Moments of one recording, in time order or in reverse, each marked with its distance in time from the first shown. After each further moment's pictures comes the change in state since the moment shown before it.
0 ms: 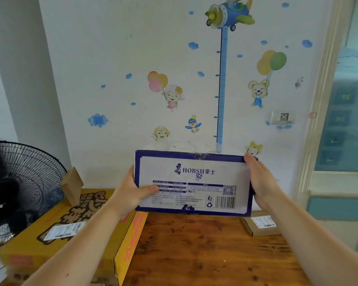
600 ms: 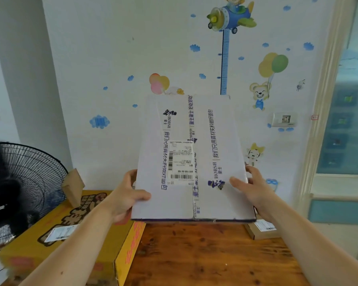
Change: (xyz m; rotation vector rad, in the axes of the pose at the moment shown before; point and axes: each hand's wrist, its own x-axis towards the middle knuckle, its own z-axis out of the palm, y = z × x) left_hand 0.005 -0.003 -0.014 -0.176 -0.010 -0.262; right_hand -0.002 0.018 -0.004 -0.211 -0.126 -0.039
